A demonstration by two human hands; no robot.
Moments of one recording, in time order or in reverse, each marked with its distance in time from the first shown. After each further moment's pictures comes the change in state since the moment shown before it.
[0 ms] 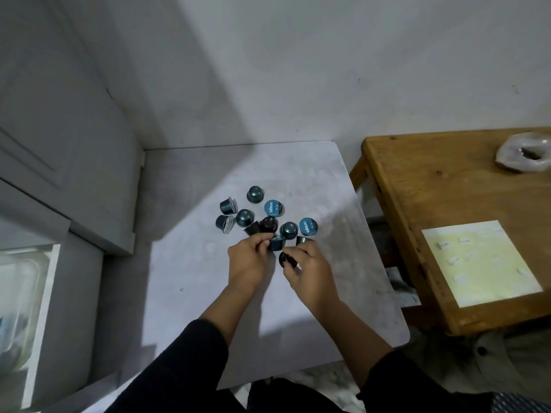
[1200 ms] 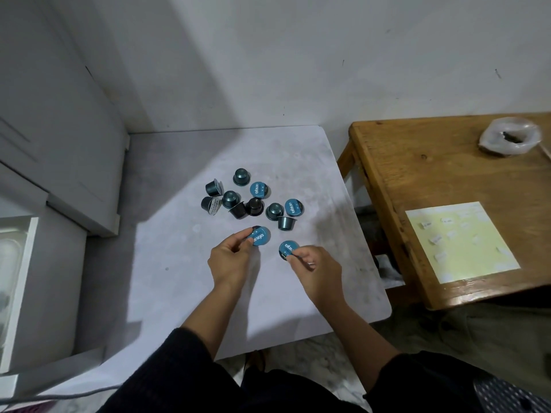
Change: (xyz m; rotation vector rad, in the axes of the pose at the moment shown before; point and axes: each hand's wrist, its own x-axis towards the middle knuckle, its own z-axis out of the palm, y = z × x) left_hand -0.033 -0.025 0.015 -0.389 0.167 -0.183; right_hand -0.041 0.027 -0.020 0.089 0.046 0.262
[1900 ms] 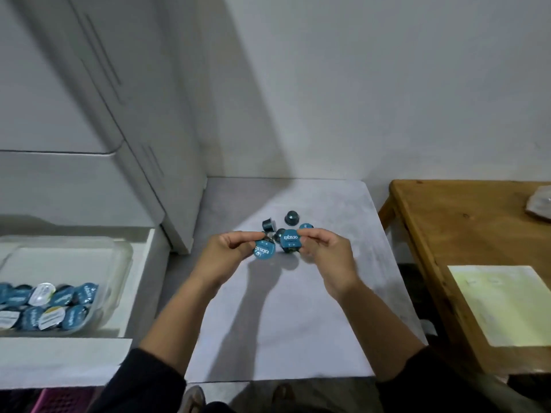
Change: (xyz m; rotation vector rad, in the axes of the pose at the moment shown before) left_hand -0.012 0.099 -0.119 0.020 -0.306 0.215; right_hand 0.021 -0.140 -0.023 0.775 -0.191 0.105
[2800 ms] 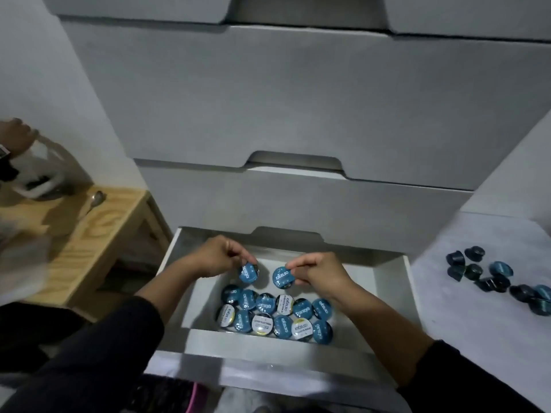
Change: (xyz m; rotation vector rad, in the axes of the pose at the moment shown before) left_hand -0.015 -0.016 -0.476 0.734 -0.177 -0.009; right_hand -0.067 0.013 0.423 -0.406 -0.378 0.122
